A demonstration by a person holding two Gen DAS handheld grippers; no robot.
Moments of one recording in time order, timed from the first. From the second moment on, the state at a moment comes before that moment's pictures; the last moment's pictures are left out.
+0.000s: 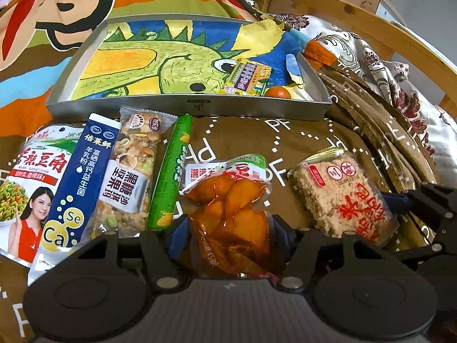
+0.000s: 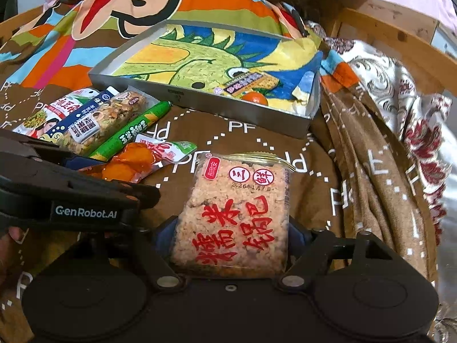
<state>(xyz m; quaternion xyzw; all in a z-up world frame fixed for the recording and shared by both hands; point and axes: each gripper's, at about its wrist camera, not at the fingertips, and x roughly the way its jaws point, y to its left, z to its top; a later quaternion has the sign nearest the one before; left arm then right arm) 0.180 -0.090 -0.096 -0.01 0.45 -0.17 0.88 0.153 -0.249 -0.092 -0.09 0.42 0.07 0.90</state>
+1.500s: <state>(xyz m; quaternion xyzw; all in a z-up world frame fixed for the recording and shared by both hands) 0.155 -0.054 -0.036 -0.10 0.37 -0.16 0.91 0.133 -0.264 -0.048 -0.08 0.23 0.01 0.97</state>
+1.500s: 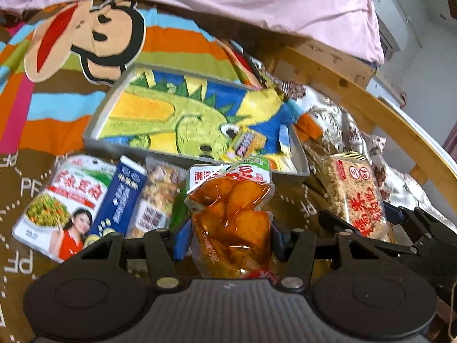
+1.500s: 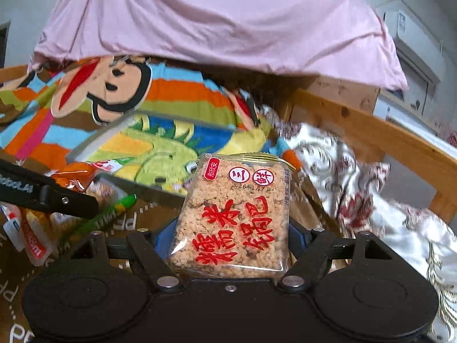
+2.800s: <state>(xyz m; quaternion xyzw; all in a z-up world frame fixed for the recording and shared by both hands) 0.303 -0.029 -0.045 -0.09 0.31 -0.11 0.94 0.272 -0.227 -0.063 -0.06 0.13 0.02 0.99</state>
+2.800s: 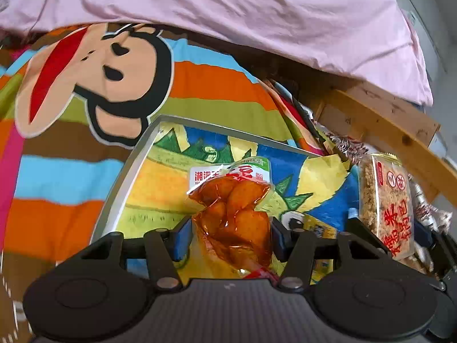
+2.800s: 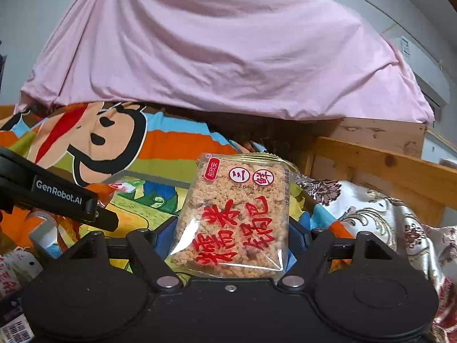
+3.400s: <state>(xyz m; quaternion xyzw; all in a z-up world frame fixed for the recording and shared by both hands) 0.345 -0.013 -0.089 -0.08 0.34 -0.10 0.93 0.320 -0.186 -0.100 -0.11 0.23 0.05 0.97</state>
